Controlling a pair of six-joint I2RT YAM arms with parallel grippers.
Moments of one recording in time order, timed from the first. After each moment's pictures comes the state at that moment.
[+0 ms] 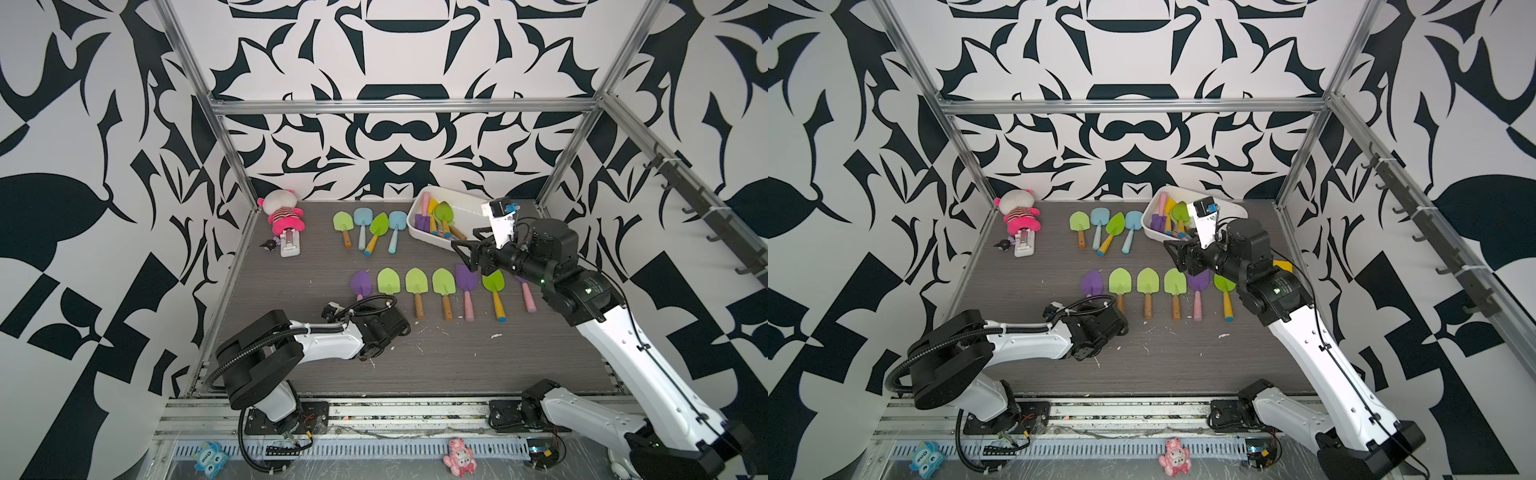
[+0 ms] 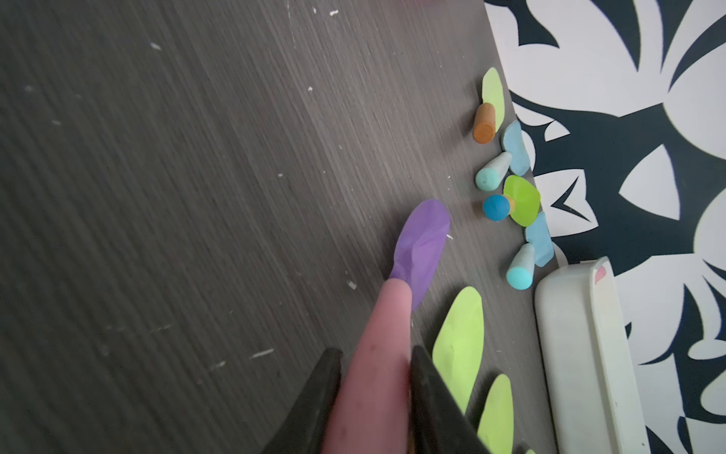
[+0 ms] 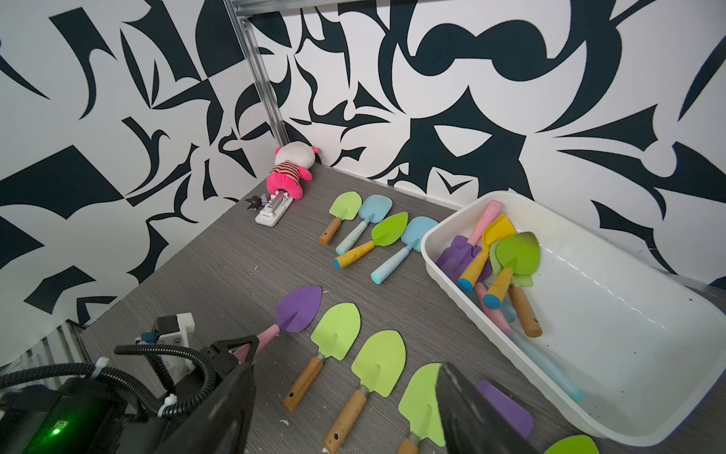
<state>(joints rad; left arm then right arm) -1.04 1.58 0.70 -0.29 -0.91 -2.10 0.45 1.03 1.23 -0.54 -0.26 0.11</state>
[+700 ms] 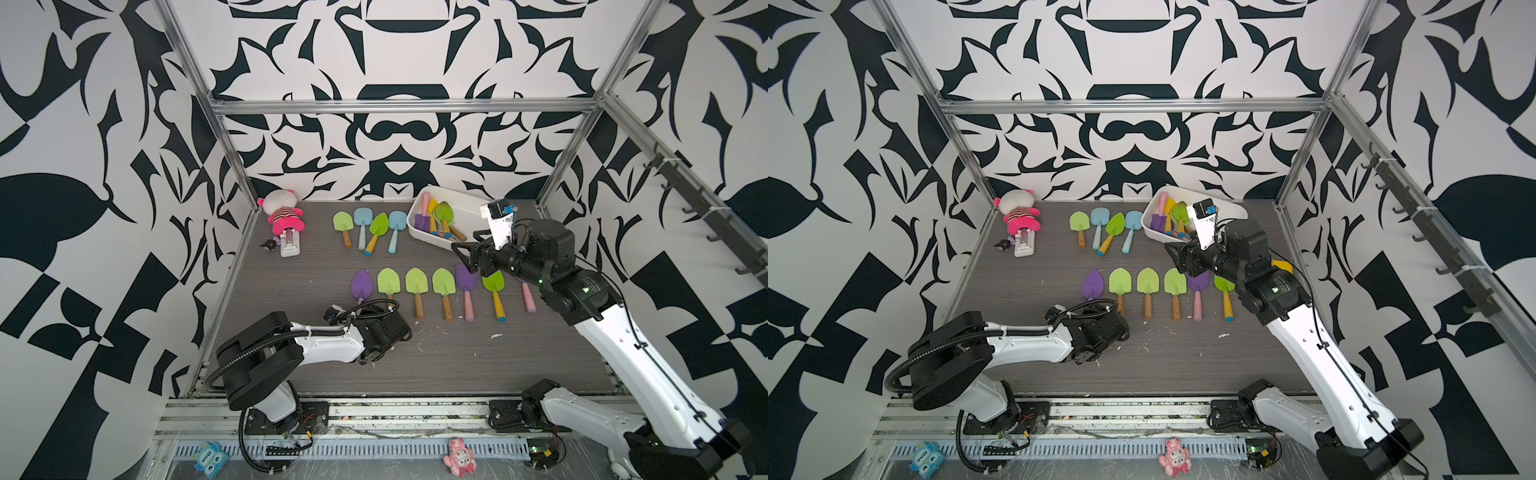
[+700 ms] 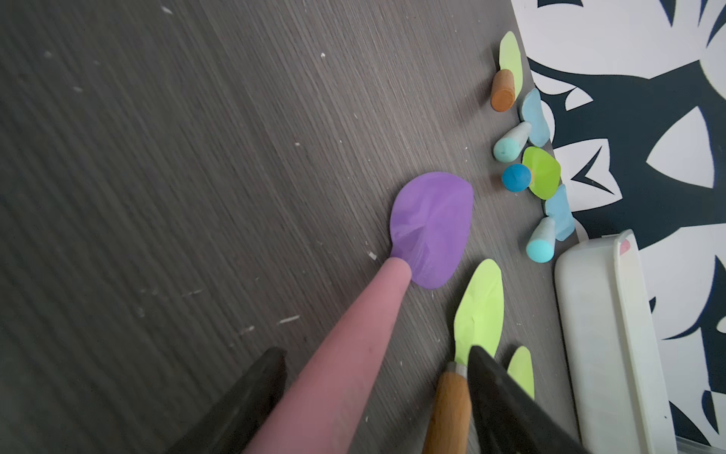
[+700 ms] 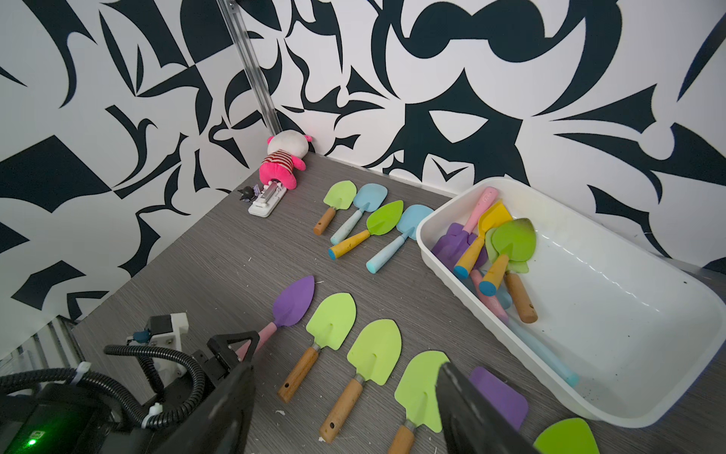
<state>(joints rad) -1.07 1.57 0.68 -0.31 -0.87 -2.09 0.44 1.03 1.22 -0.55 -0.25 0.11</state>
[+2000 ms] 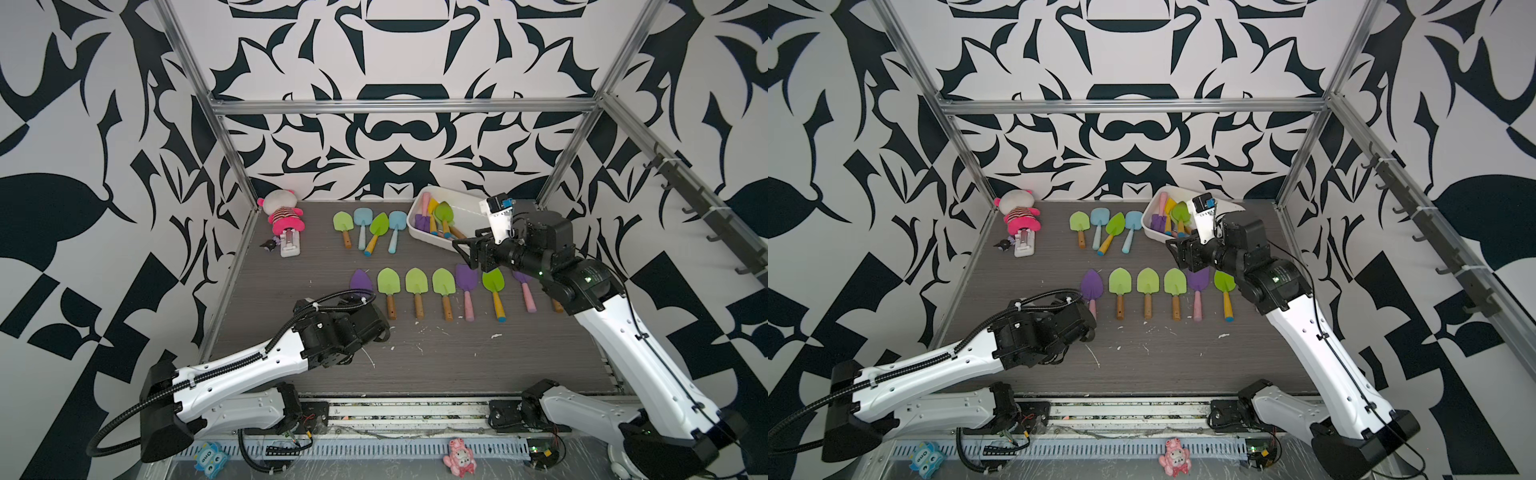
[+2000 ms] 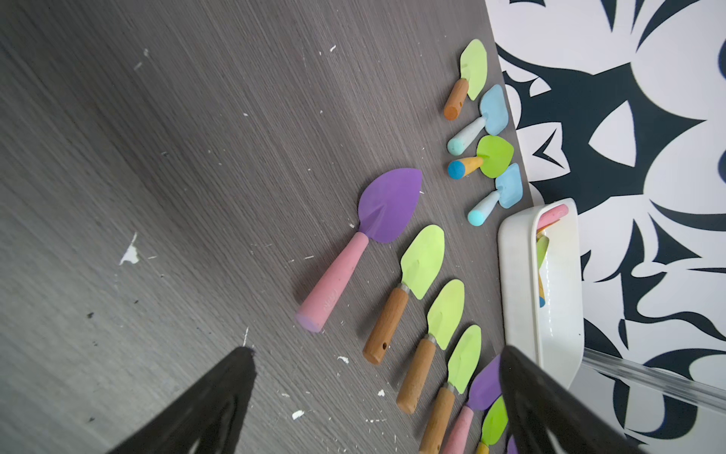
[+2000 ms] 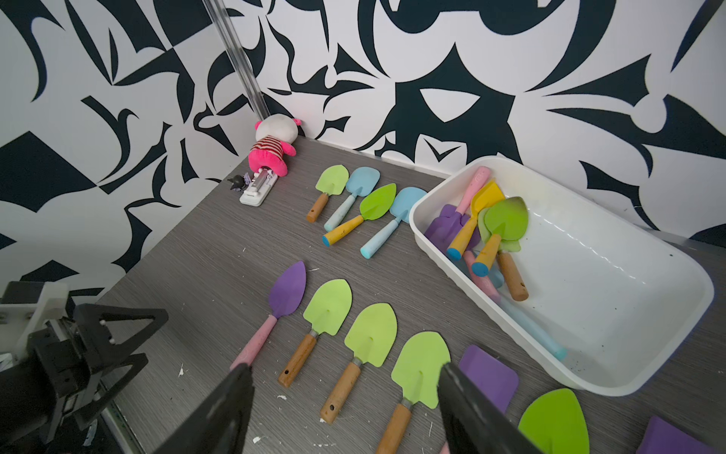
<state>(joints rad) -1.13 1.07 0.91 -1.00 -0.74 -2.09 0.44 1.11 1.35 -0.68 -0.22 0.12</state>
